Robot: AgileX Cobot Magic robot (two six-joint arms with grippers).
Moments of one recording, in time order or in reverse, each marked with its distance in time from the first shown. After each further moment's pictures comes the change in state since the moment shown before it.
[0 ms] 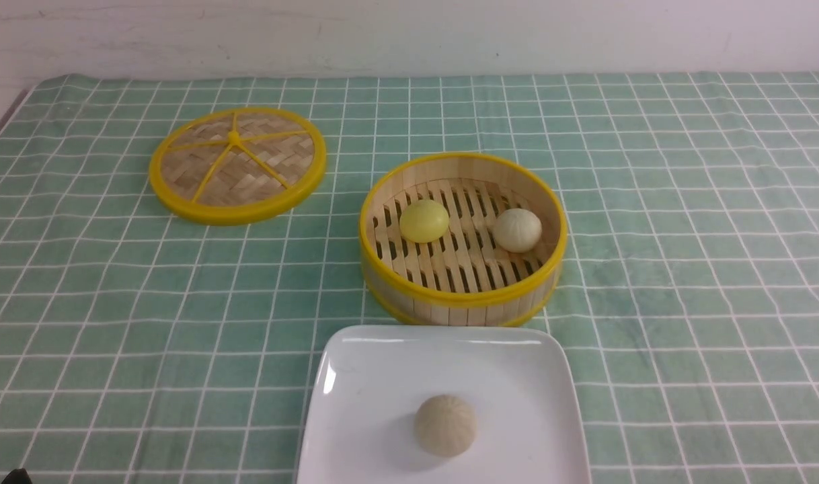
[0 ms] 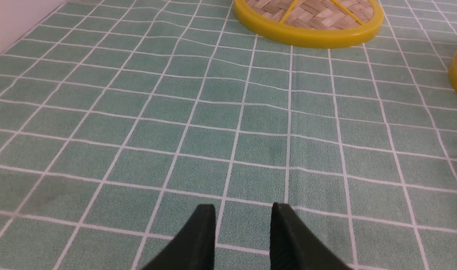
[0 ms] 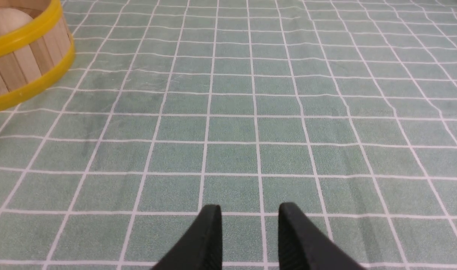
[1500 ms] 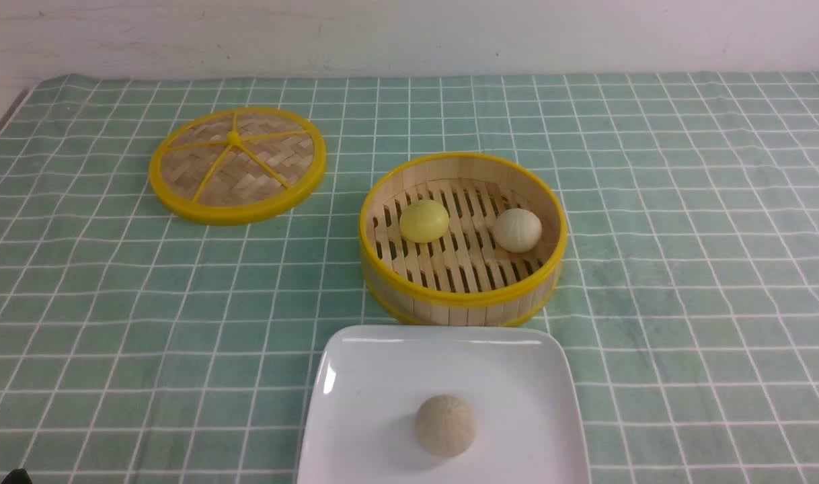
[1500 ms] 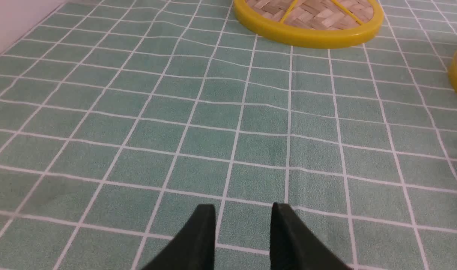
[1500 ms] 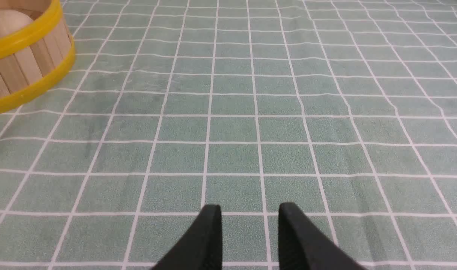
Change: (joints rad) right arm 0.000 0.000 -0.001 0.037 0.002 0.001; left arm 0.000 0.000 0.000 -0.001 0.000 0.001
